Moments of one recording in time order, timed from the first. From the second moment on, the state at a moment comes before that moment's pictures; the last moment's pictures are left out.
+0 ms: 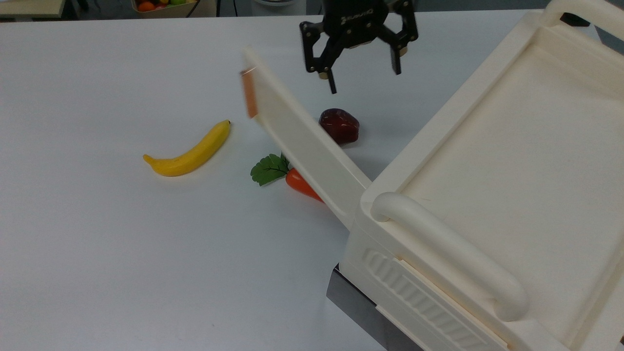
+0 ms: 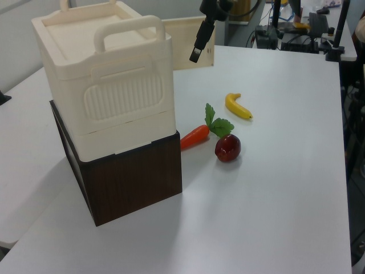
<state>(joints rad) 0.18 0.21 0.08 -1.45 0.17 2.06 -0.06</state>
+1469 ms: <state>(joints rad) 0.03 0.21 0.06 -1.48 -0.06 1.70 0.13</state>
